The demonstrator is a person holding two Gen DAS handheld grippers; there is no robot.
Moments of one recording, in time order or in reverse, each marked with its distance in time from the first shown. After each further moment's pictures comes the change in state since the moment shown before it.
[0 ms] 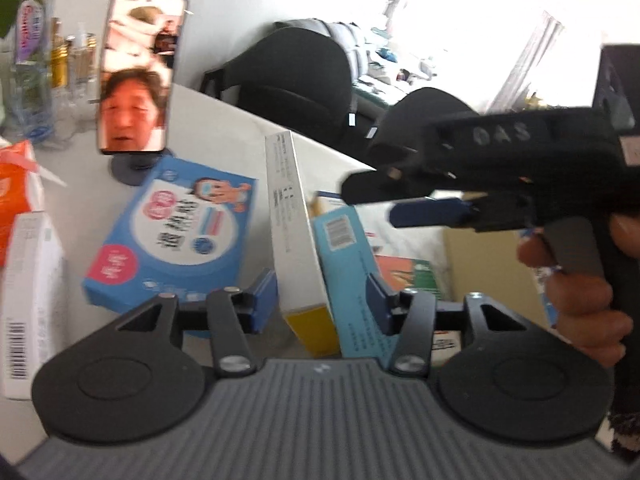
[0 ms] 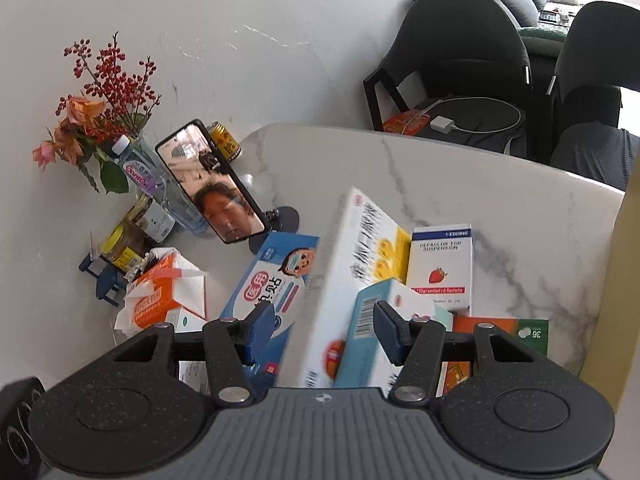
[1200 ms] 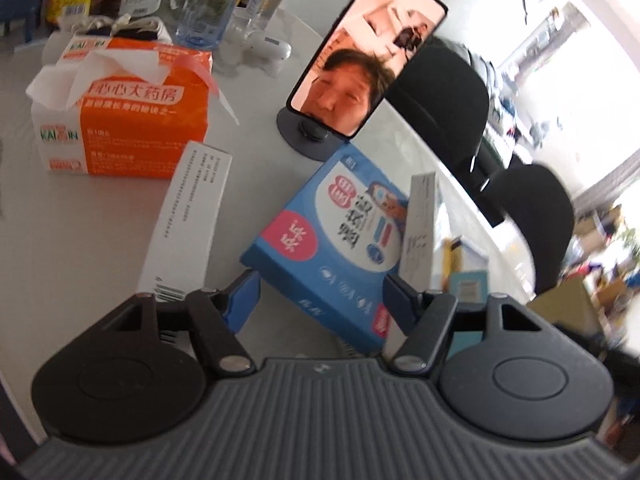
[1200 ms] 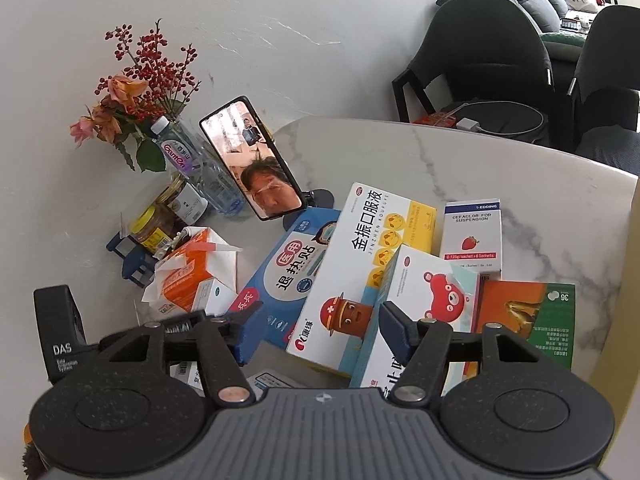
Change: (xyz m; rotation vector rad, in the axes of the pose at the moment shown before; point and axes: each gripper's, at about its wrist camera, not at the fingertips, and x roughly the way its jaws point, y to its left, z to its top) left arm -0.014 0.103 0.004 -0.477 0.016 0.182; right arm -0.016 0.016 -0.038 -0.031 -0.031 0.075
